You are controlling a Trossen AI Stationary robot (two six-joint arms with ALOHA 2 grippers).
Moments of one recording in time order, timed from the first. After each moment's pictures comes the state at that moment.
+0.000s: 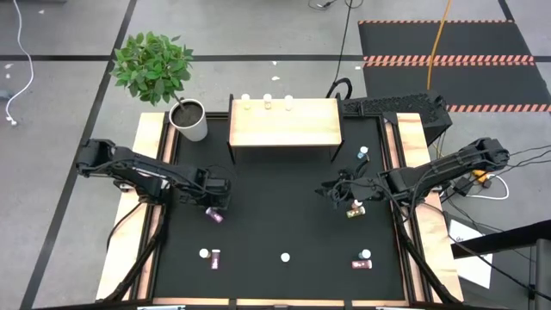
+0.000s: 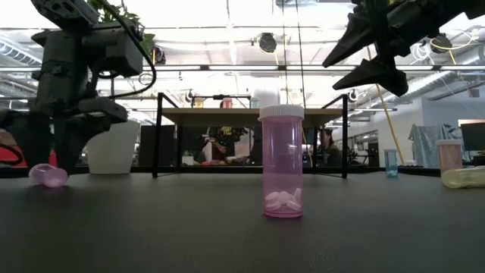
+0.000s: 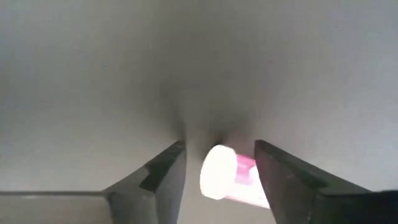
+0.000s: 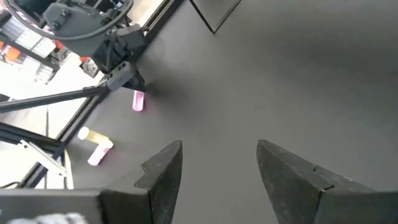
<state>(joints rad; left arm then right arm) -0.05 1.35 0.63 -0.75 0.17 -1.43 0.25 1.05 0.58 -0.14 0.44 1.04</state>
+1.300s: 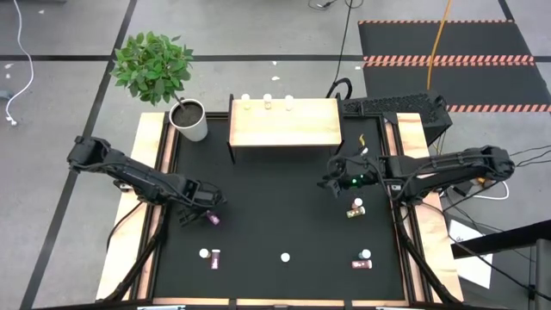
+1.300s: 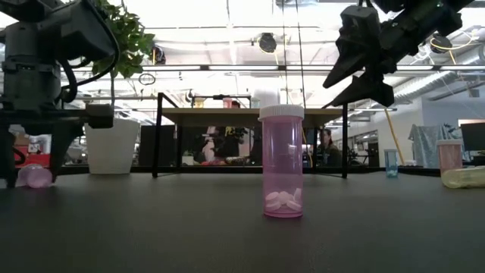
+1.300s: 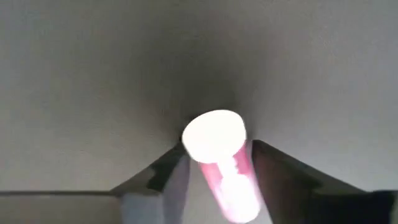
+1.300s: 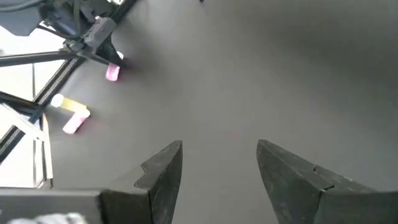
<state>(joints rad) -0.22 1.27 0.51 -0.57 0.08 -2.29 -0.01 1.03 0.58 -0.22 0.09 0.81</state>
